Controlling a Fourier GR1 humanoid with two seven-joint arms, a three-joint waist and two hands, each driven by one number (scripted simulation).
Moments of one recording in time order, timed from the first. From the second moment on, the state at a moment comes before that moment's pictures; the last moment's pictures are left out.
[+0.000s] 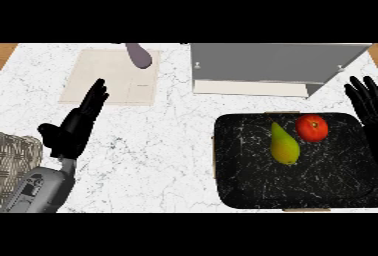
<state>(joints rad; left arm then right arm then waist) -0.25 0.39 -0.22 -1.35 0.26 0.14 -0.09 -0.09 -0.54 -0.02 -1.53 -0.31 0.01 -0.18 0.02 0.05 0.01</state>
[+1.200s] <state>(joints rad) -0.11 0.37 -0.13 -1.31 0.37 0.15 0.17 -0.11 -0.94 -0.21 -1.30 -0.29 0.36 -0.07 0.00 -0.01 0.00</state>
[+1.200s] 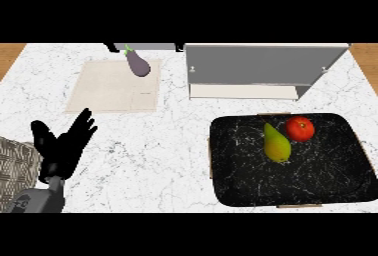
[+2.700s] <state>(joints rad) -0.08 0.33 -0.11 -1.38 0.31 0.15 0.24 -0.43 -0.78 0.23 -1.66 0.02 0.24 0.90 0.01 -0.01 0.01</state>
